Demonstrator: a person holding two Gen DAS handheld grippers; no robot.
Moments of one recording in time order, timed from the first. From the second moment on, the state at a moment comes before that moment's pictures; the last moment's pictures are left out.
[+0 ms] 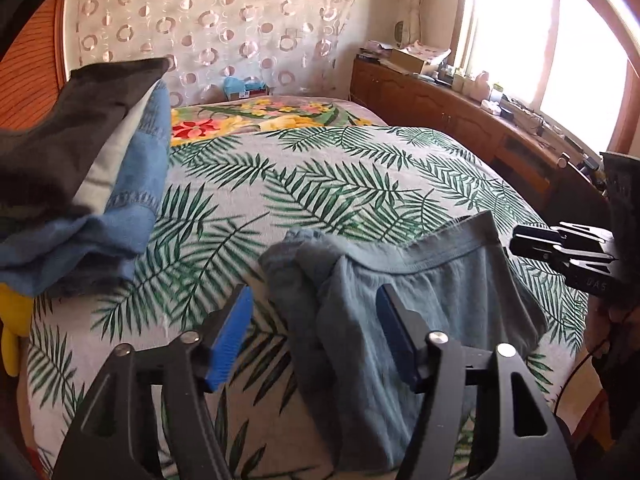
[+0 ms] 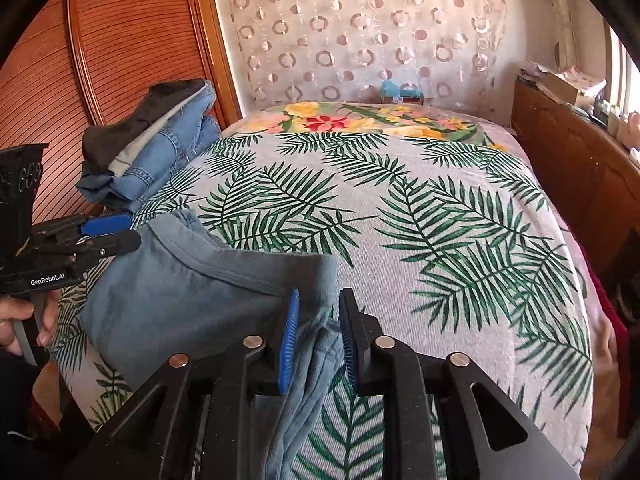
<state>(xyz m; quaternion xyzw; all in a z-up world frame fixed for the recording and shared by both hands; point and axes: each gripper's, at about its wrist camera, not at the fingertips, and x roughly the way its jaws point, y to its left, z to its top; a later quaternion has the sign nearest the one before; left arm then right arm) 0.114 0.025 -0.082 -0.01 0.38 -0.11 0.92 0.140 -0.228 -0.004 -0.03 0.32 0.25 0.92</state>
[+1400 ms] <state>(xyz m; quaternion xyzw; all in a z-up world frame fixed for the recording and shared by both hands) 0.084 0.022 -0.091 -0.01 0.38 -0.11 0.92 0.053 -0.254 -0.020 -0.06 0.35 0.26 0.90</state>
